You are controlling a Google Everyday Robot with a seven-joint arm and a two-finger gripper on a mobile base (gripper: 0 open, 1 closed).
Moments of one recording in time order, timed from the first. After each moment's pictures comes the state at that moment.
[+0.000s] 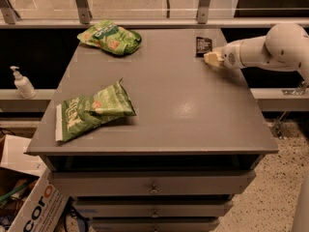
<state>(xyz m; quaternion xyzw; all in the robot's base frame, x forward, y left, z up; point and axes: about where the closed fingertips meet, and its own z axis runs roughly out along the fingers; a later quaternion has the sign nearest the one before) 0.770 -0.204 0.817 -0.29 0.82 0.19 0.46</state>
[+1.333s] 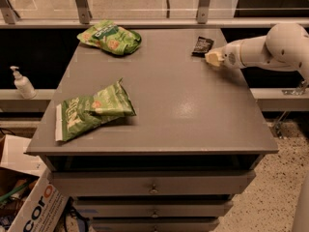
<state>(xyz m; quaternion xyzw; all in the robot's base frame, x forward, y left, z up) 0.770 -0.204 0.818 -0.29 0.82 0.19 0.46</state>
